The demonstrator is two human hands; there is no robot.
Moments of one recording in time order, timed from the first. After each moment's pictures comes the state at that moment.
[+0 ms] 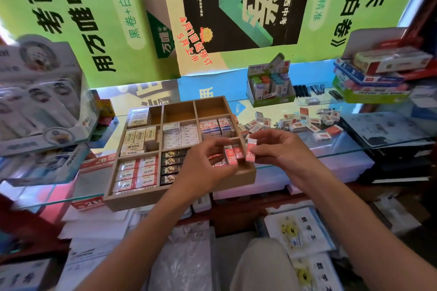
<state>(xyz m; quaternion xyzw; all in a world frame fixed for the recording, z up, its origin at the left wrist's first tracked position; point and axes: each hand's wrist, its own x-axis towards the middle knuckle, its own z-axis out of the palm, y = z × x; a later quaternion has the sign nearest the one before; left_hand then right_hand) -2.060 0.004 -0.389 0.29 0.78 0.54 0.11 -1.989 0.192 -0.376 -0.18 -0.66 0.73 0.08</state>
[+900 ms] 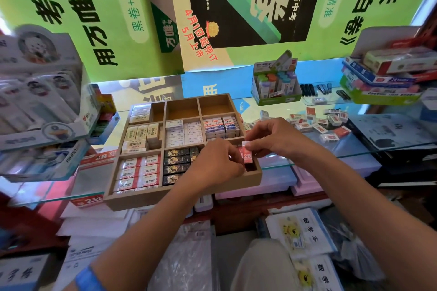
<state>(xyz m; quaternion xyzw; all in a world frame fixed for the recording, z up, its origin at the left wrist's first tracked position) -2.080 0.029 -0.383 0.34 0.87 0.33 0.15 -2.027 0.199 -0.361 -0.14 -0.83 0.54 0.00</state>
